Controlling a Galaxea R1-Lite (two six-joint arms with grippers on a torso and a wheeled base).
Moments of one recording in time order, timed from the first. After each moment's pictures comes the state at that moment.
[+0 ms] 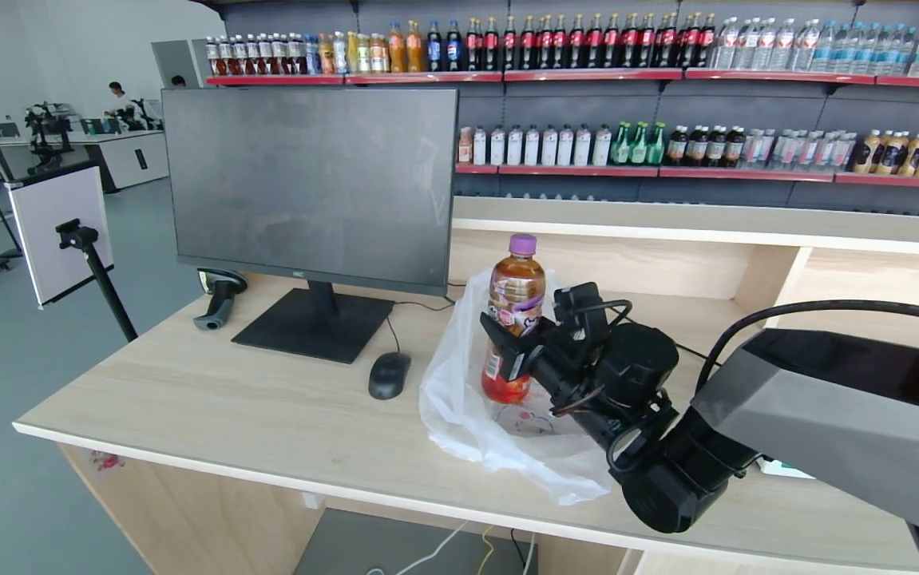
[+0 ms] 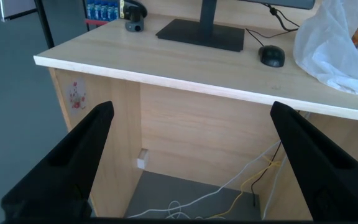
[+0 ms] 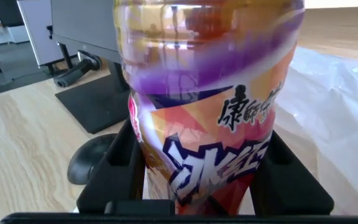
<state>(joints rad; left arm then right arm) 0.00 0.00 0.00 0.00 0.00 0.00 0.58 2.32 -0.95 -1.57 -0.02 0.07</state>
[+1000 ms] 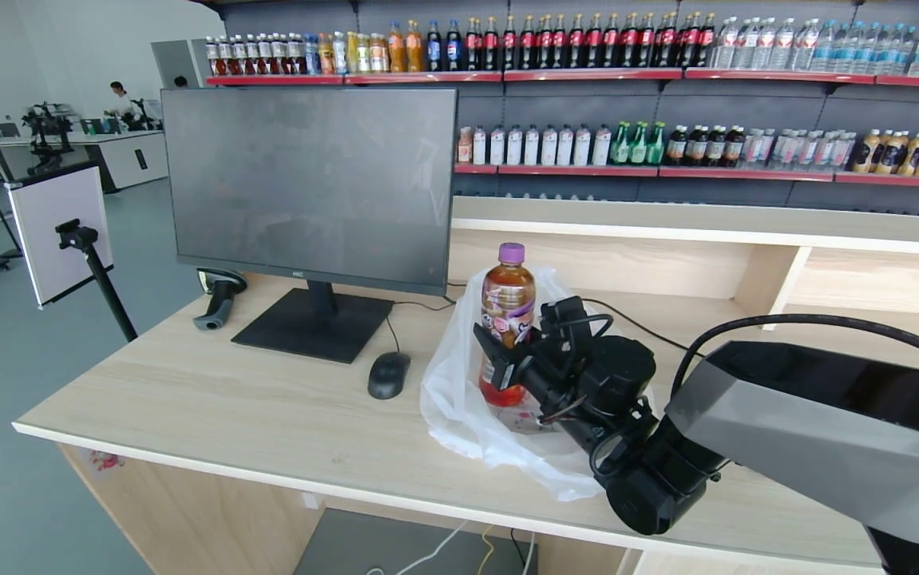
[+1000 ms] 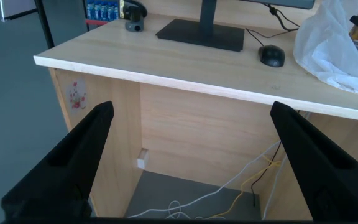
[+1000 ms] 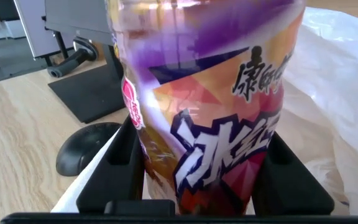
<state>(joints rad) 0.00 0.00 0.00 0.00 0.00 0.00 0.58 2.40 -1.00 -1.57 -0.02 0.07</state>
